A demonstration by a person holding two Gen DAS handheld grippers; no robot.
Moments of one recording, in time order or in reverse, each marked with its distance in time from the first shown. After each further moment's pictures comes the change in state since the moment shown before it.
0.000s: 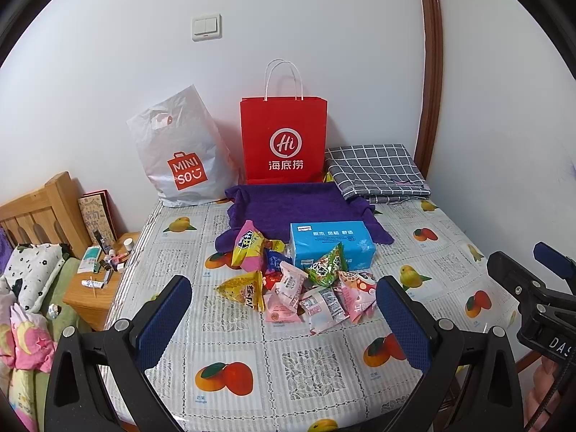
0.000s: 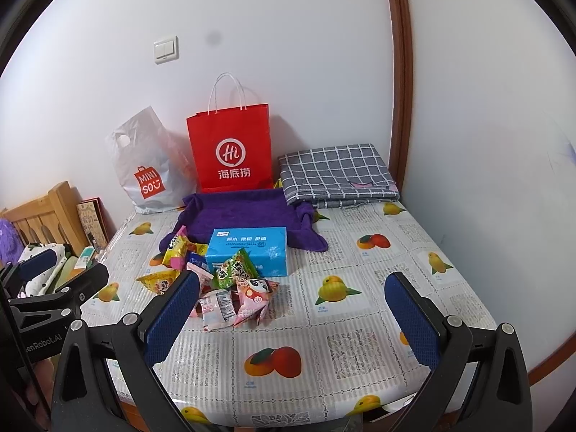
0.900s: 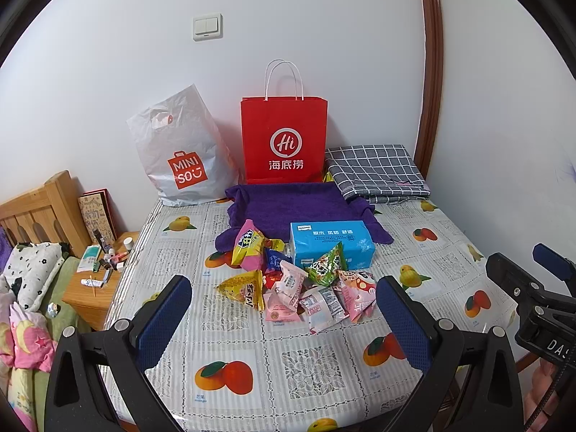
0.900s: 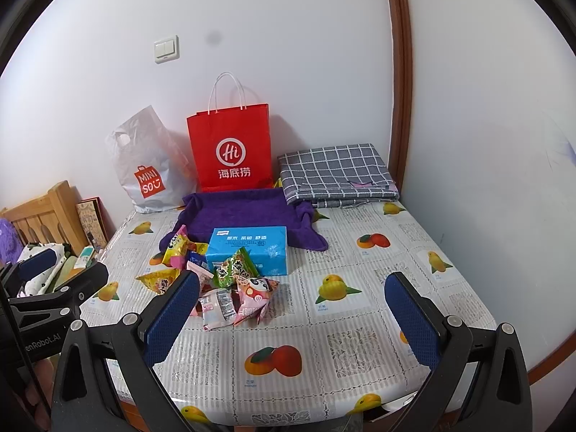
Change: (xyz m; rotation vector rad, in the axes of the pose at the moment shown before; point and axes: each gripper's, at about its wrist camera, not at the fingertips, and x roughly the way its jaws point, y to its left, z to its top) left arm -0.002 -0.003 -0.003 -0.001 -0.001 -0.002; right arm 0.000 0.001 -0.001 0.000 -0.002 0.001
